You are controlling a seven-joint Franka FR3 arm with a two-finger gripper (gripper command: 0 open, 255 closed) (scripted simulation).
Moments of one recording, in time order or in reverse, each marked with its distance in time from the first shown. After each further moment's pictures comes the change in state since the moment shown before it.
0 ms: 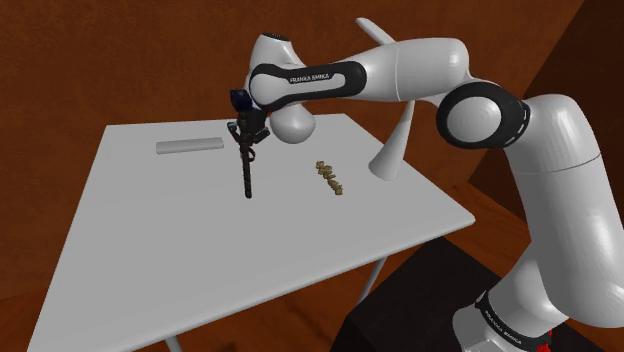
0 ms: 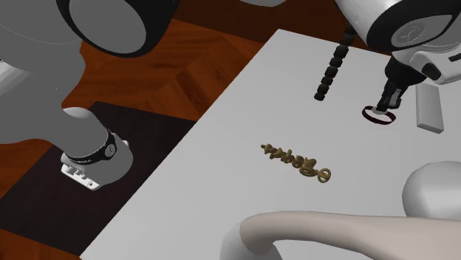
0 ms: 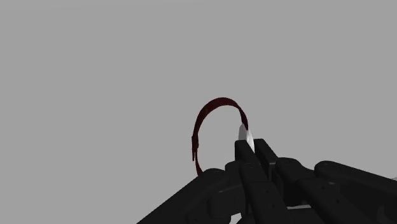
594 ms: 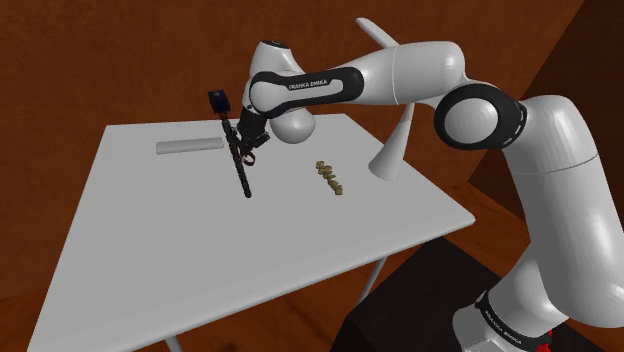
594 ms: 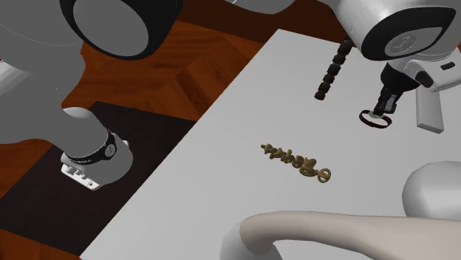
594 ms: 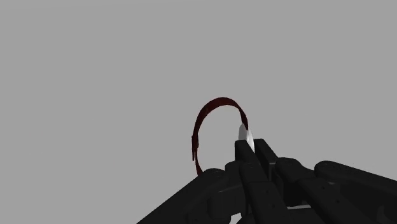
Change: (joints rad) arm -0.001 0.012 -0.001 -0.021 -0.001 0.032 -0.001
